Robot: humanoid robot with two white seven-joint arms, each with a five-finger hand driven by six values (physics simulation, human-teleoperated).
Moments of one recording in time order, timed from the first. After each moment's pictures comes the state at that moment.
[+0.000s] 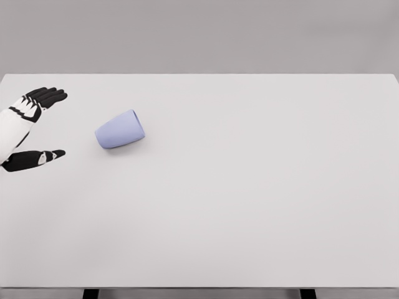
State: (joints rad) left arm 0.11 0.66 0.13 -1.75 -0.33 -0.61 -0.08; right arm 0.00 0.00 -0.10 0.04 -0.05 -0.07 0.10
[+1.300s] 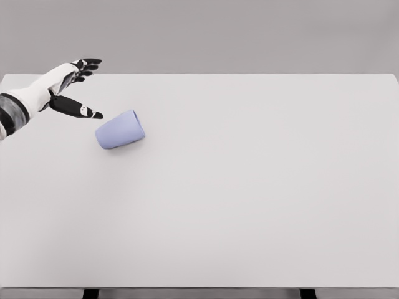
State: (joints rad) left arm -0.43 0.52 -0.13 -1.76 -0.16 0.57 -0.61; right arm 0.00 0.00 -0.10 0.04 -0.05 -0.07 0.10
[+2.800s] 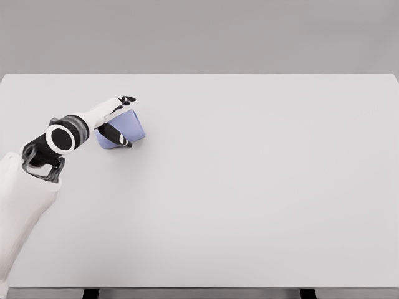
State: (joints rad) left arm -0.48 0.38 -0.38 -1.61 -0.49 0.61 -0.61; right arm 0.00 0.00 -0.10 0.04 -0.05 -0.07 0.10
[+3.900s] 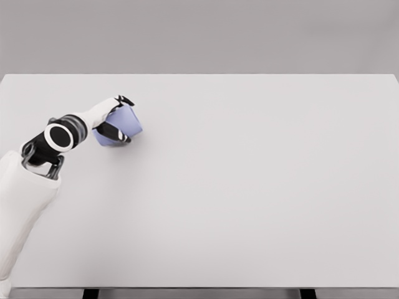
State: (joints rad) left arm -0.48 0.37 -0.36 -1.56 -0.47 0.61 -0.61; right arm 0.00 0.00 -0.10 0.04 -0.05 -0.07 0.10
